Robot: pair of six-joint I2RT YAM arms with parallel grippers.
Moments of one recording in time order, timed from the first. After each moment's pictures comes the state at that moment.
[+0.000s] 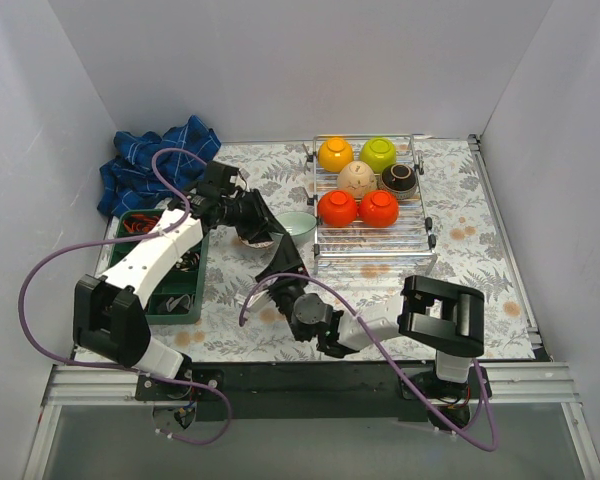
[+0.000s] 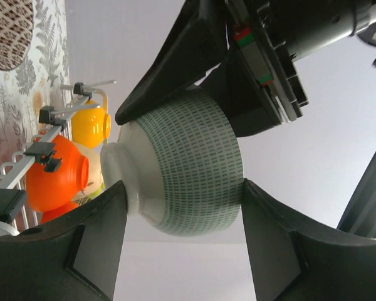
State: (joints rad) left arm -0.40 1.48 1.23 -0.61 0.48 -0.88; right arm 1.38 1.79 0.76 1.18 0.94 -1.84
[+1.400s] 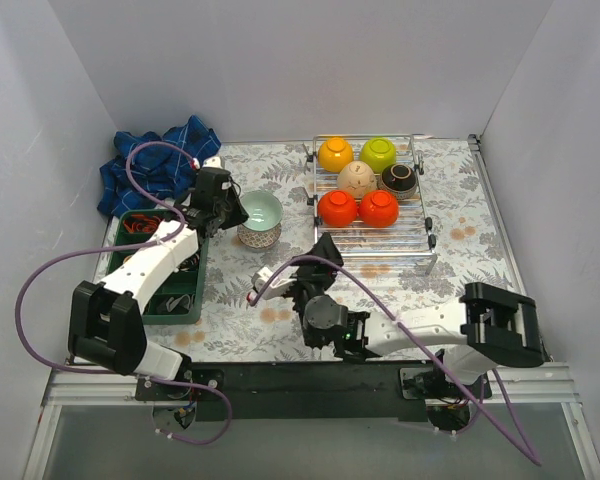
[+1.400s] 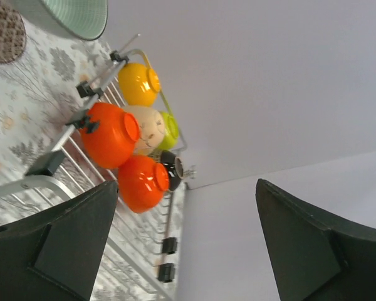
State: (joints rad) left arm -0.36 1.43 1.11 -0.38 -0.10 -0.62; right arm 1.46 1.55 0.73 0.97 1.22 -1.38
